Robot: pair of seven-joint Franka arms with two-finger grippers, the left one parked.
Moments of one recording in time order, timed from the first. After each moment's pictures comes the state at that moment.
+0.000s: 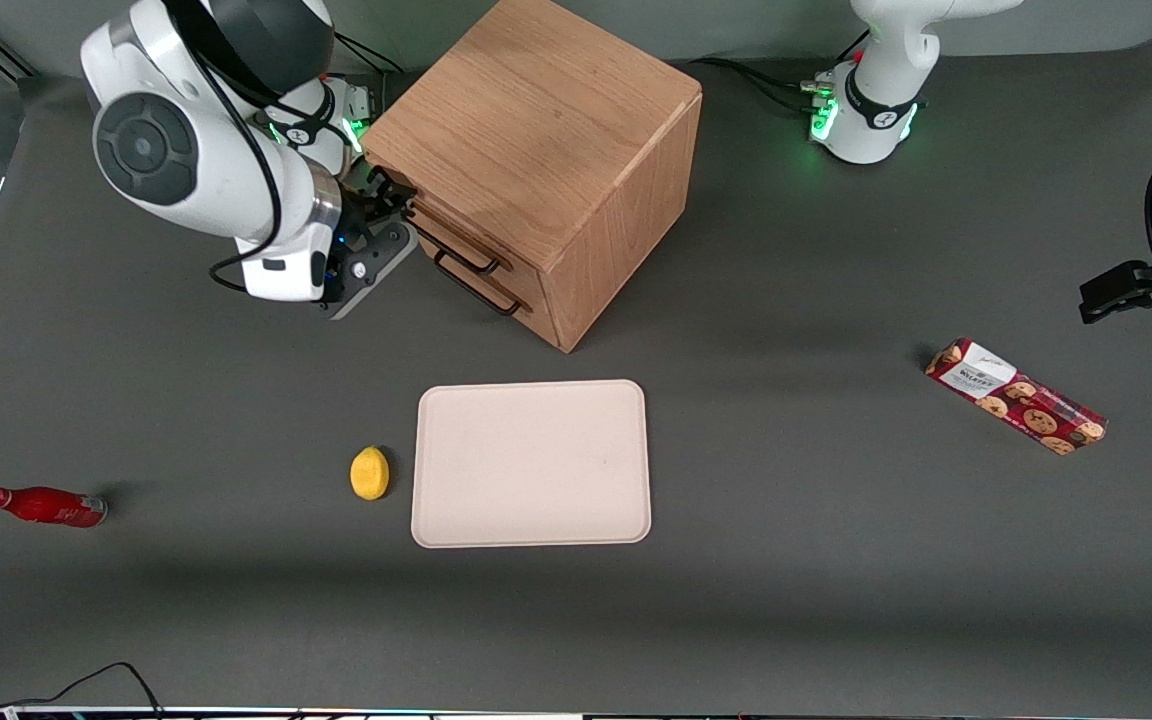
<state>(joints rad) 0.58 0.17 -0.15 -1.57 0.26 1.42 -0.24</state>
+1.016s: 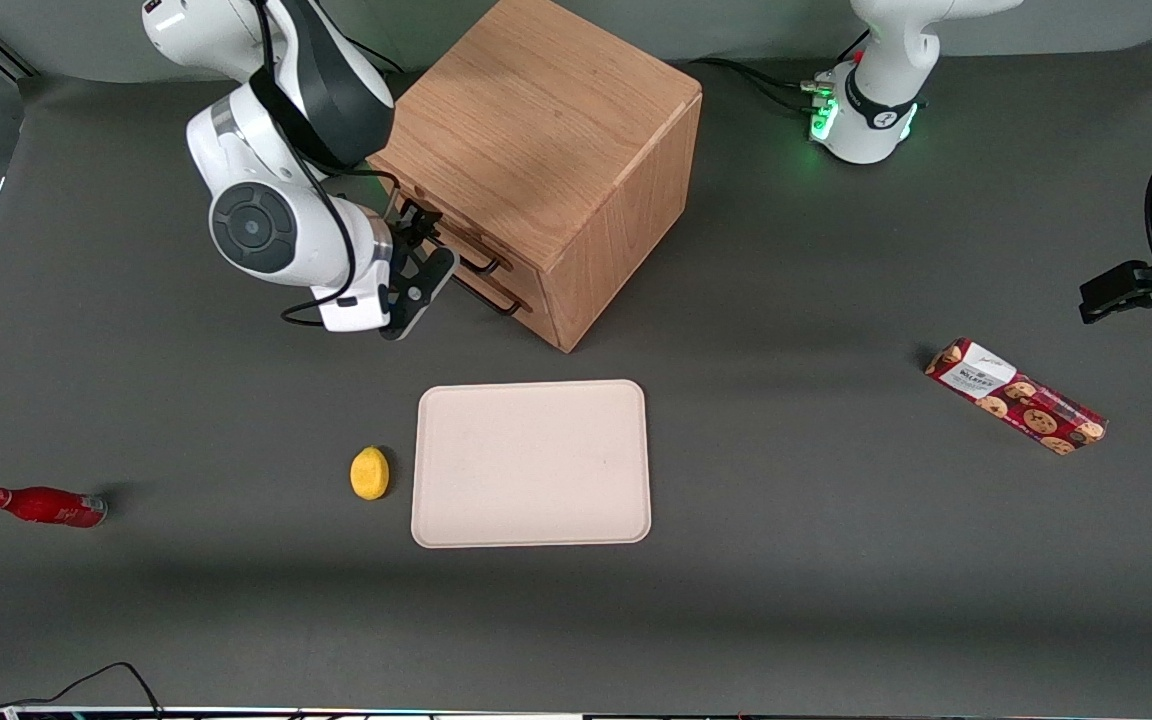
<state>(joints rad) 0.55 0.19 -0.07 -1.76 0.26 1.57 -0.42</state>
